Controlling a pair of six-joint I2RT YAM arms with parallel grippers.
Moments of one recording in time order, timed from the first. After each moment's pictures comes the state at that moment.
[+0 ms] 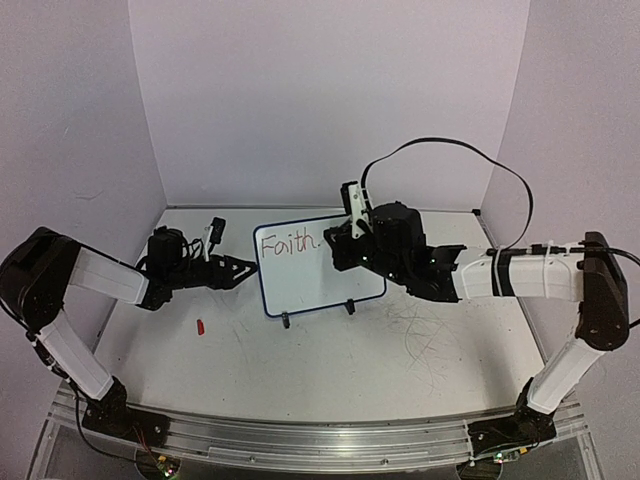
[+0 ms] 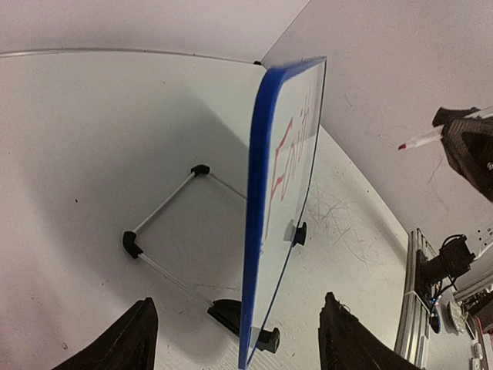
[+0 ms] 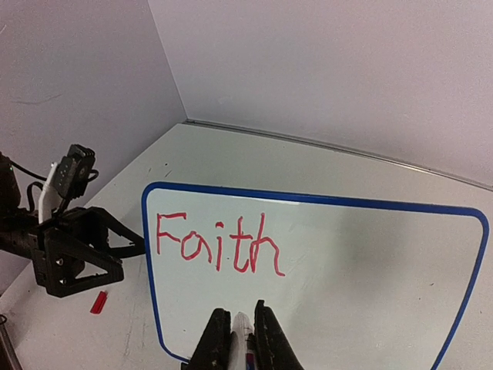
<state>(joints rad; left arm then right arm) -0.38 1.59 0.61 0.65 0.67 -0.38 0.94 1.65 1.13 0.26 0.26 0.28</state>
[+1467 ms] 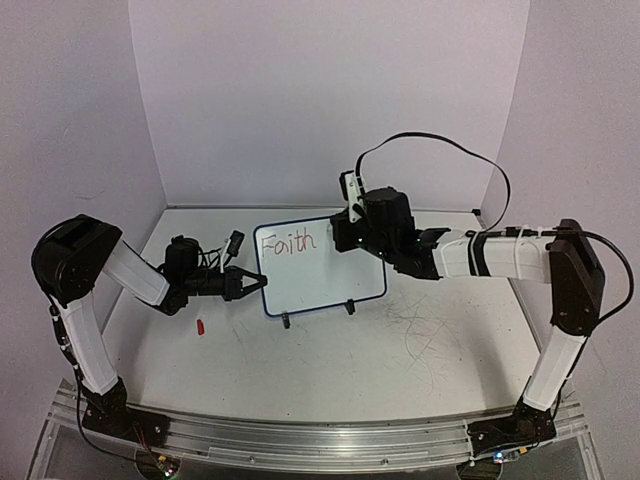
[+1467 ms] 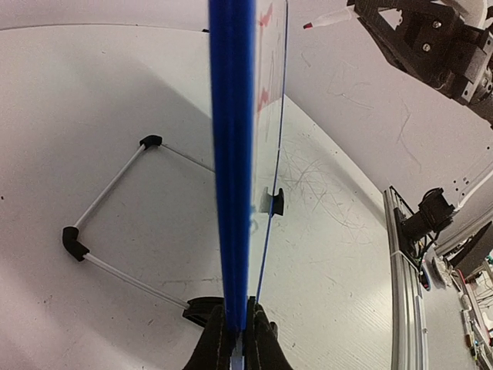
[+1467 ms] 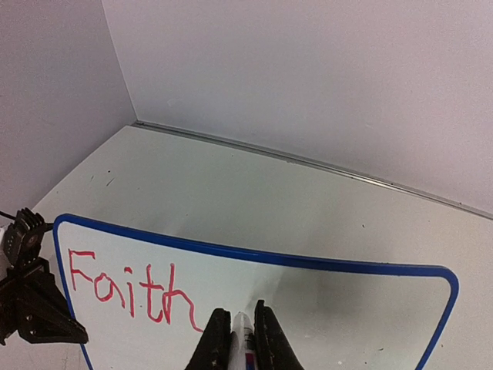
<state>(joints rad) -0.40 1.85 0.67 0.85 0.84 -0.33 0.83 1.81 1.28 0.22 0.27 0.18</state>
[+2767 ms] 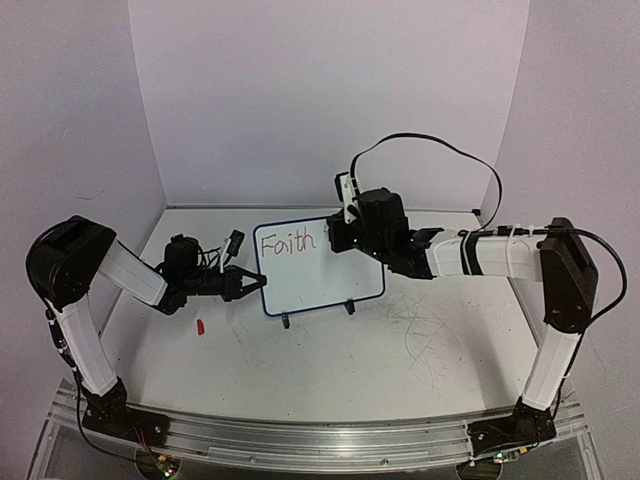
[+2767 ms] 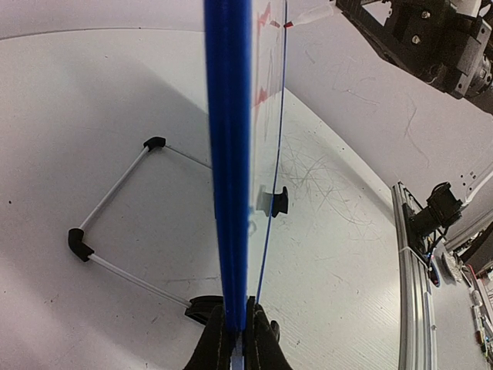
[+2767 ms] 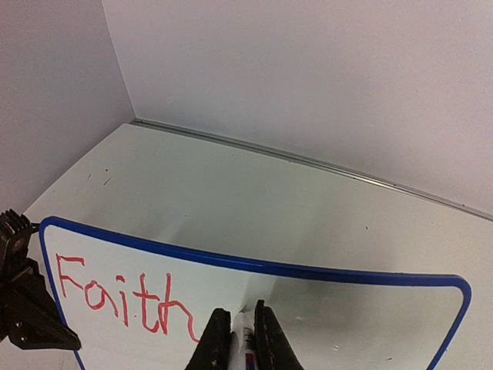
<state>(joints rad) -0.41 1.80 0.66 0.80 0.81 -0.28 0.83 1.85 1.32 0.22 0.28 0.18</state>
